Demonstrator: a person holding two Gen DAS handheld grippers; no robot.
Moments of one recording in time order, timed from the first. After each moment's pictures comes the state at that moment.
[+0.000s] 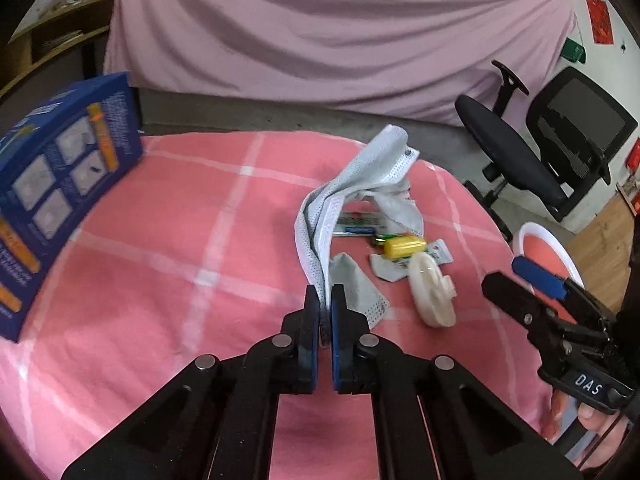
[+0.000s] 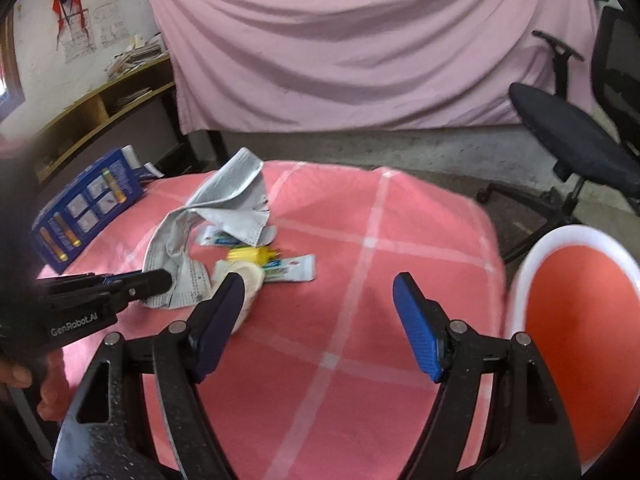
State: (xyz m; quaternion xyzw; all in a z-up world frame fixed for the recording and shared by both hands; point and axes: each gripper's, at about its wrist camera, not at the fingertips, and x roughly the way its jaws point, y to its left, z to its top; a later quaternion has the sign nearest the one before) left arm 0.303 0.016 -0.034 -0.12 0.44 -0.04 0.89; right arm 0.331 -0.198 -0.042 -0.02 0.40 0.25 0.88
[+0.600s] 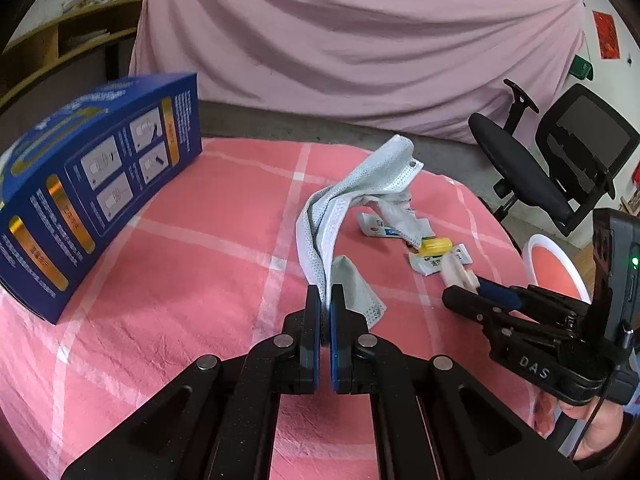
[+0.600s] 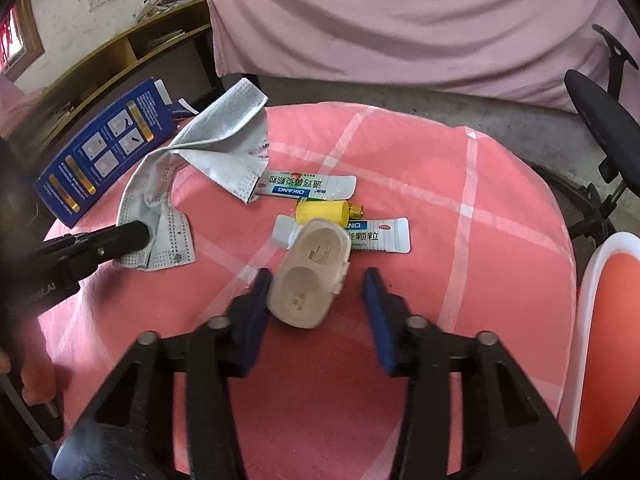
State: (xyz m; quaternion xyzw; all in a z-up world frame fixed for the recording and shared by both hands) left arm 0.270 0.035 -0.025 -0.13 0.41 -0.01 0.90; right arm 0.338 -0.150 -0.067 -0.07 0.46 0.29 0.84
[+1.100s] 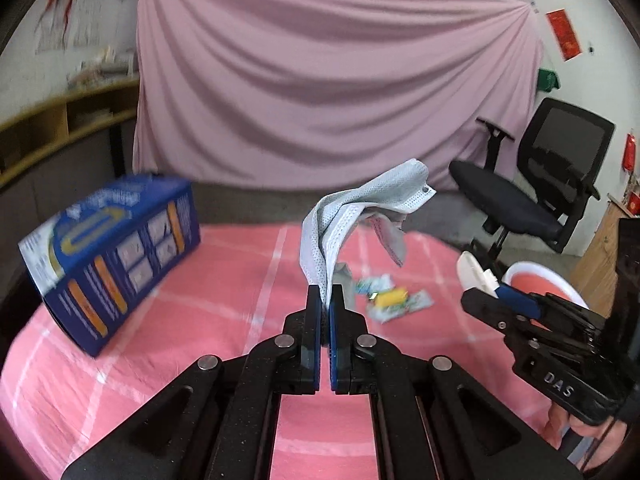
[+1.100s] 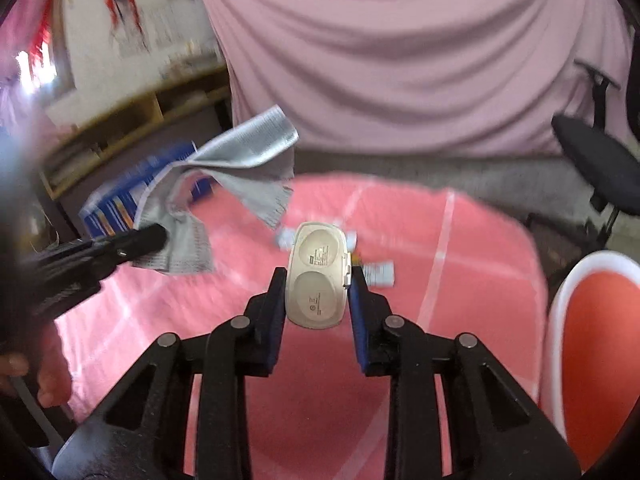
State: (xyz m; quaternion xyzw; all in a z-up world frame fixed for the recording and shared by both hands) left arm 0.233 -0.008 0.013 -0.07 0.28 -0.01 0.96; right arm 0.286 -0.190 -0.011 -0.03 0.30 0.31 0.90
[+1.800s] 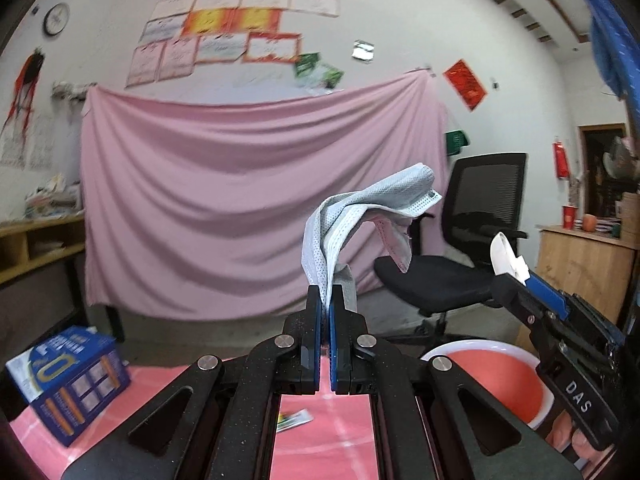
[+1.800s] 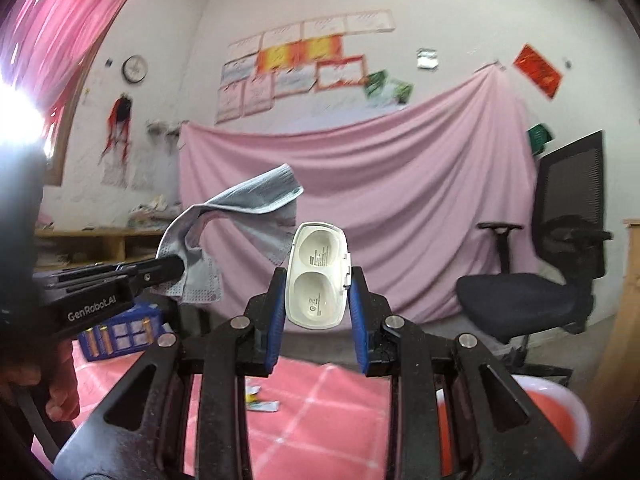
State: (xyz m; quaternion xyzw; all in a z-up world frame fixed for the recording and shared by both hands) left arm 0.196 -0.116 0.075 0.00 0.07 -0.11 0.99; right arm 0.196 -0.301 0.072 0.01 -0.01 0.19 0.98
